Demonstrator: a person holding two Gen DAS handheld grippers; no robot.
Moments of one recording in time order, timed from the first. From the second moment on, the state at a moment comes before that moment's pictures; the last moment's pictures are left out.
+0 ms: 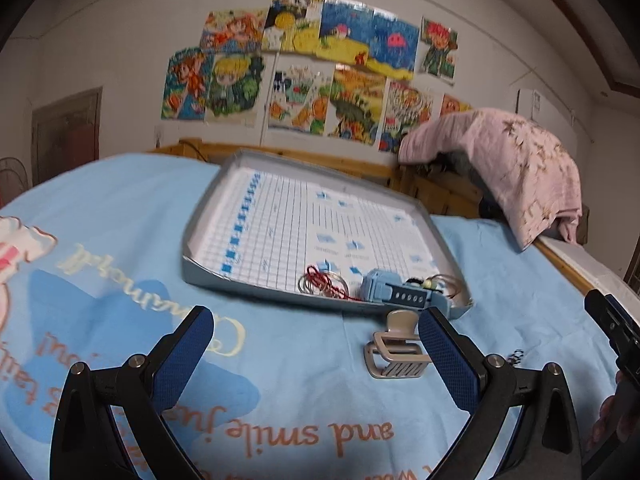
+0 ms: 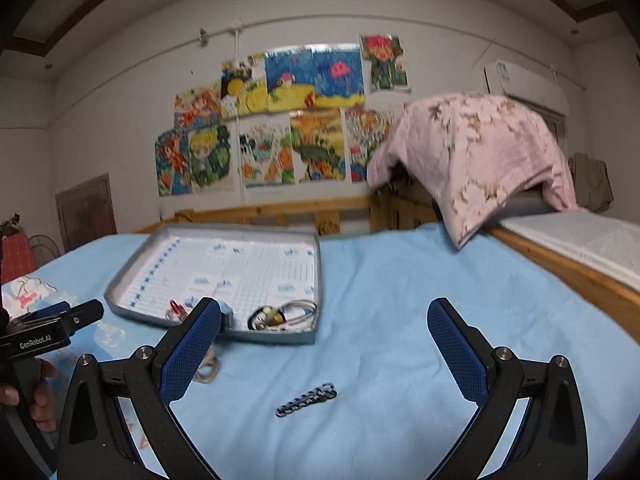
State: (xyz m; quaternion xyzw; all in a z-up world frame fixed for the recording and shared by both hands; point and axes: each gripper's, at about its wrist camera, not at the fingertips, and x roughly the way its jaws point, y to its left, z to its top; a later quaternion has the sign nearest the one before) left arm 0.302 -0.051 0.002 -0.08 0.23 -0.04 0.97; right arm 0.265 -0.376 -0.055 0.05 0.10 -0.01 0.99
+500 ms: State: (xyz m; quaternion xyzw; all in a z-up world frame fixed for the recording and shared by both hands) left arm 0.342 -0.068 -0.028 -0.07 0.29 -0.09 0.95; right arm 0.316 -0.375 -0.110 0.06 0.19 0.02 0.98
